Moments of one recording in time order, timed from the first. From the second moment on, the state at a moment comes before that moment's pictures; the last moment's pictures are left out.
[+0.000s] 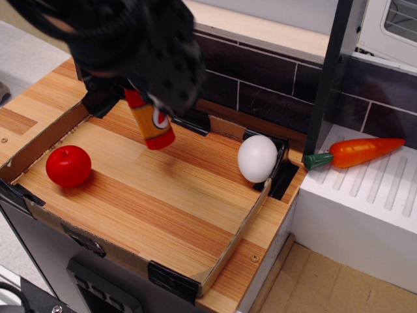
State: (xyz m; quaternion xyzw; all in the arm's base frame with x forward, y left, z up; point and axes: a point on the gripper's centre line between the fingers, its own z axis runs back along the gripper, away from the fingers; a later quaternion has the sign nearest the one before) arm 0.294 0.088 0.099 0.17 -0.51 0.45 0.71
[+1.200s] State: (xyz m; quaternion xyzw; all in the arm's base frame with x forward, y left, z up) arm 0.280 0.062 0.080 0.26 -0.62 0.32 0.67
